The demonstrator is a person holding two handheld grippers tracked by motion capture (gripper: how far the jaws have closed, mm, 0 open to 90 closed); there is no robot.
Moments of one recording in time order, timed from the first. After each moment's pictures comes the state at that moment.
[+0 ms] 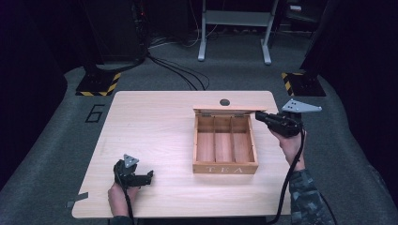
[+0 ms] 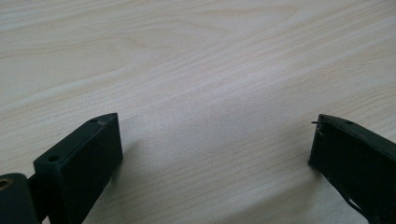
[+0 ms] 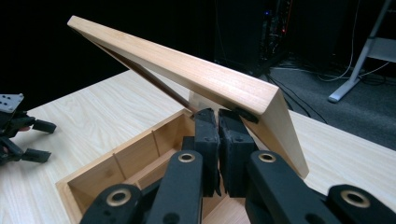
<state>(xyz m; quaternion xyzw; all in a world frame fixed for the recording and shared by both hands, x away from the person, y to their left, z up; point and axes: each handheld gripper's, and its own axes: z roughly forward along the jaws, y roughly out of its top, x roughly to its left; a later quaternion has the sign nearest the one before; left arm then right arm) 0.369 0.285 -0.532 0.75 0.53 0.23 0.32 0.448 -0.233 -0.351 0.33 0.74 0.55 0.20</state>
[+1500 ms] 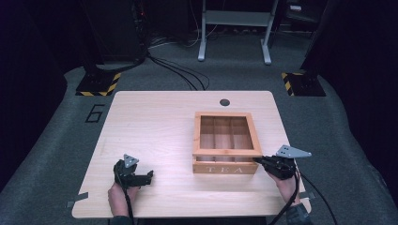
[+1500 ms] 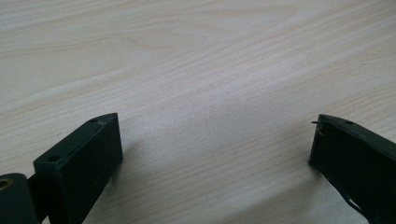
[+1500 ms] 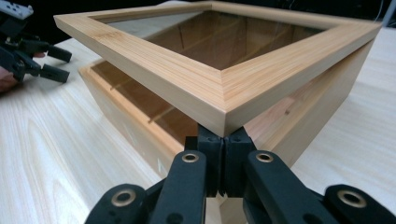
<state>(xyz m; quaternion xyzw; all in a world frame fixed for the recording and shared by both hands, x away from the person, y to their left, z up) 0.369 0.285 -0.532 0.75 0.53 0.23 0.32 0.380 -0.240 -0.473 0.35 0.76 0.52 0.15</state>
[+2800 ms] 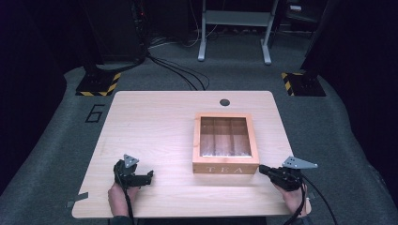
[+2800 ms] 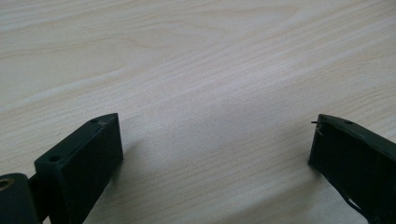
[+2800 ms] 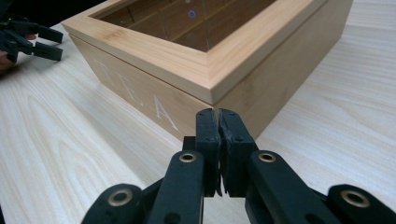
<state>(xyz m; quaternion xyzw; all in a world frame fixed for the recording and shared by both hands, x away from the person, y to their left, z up) 0.369 0.285 -0.532 0.75 0.53 0.23 0.32 0.354 -0.263 -0.496 0.39 0.76 0.50 0.13</state>
